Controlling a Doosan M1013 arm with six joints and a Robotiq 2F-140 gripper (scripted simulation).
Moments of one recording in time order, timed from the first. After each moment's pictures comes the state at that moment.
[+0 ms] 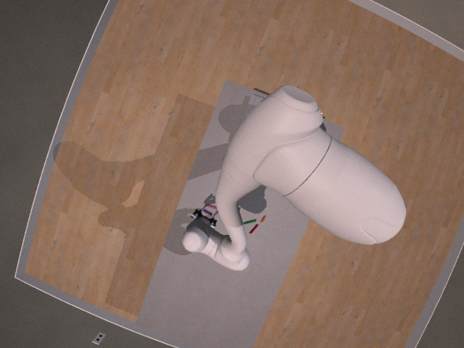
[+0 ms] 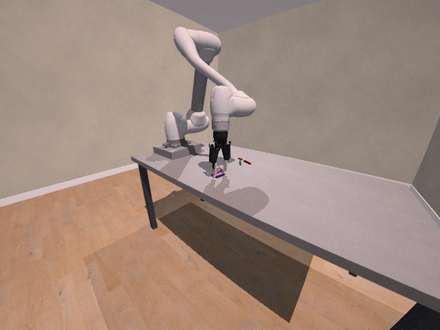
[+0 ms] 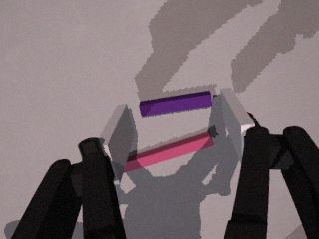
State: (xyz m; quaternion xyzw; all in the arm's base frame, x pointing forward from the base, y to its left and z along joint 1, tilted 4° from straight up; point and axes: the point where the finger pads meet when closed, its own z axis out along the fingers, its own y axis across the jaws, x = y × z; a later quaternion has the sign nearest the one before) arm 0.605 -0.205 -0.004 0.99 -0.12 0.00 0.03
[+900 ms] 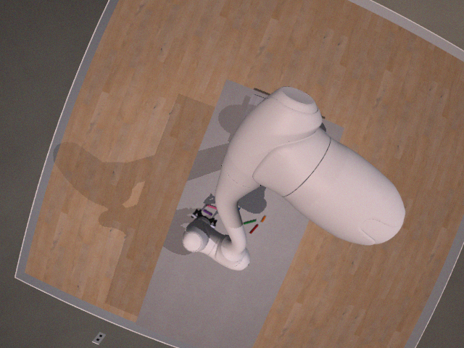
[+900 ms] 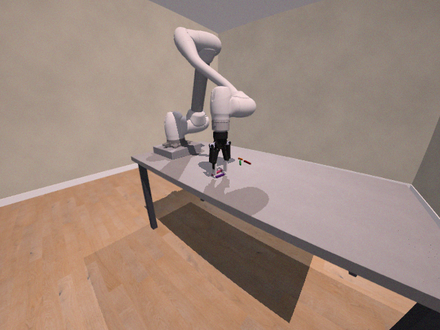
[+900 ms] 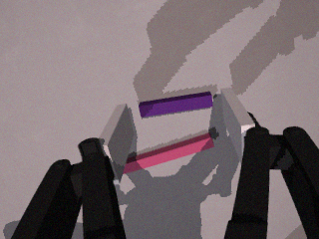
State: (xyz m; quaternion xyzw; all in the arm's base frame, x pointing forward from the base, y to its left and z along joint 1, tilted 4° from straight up) arm 0.605 -0.205 -0.006 0.99 -0.12 0.00 0.03
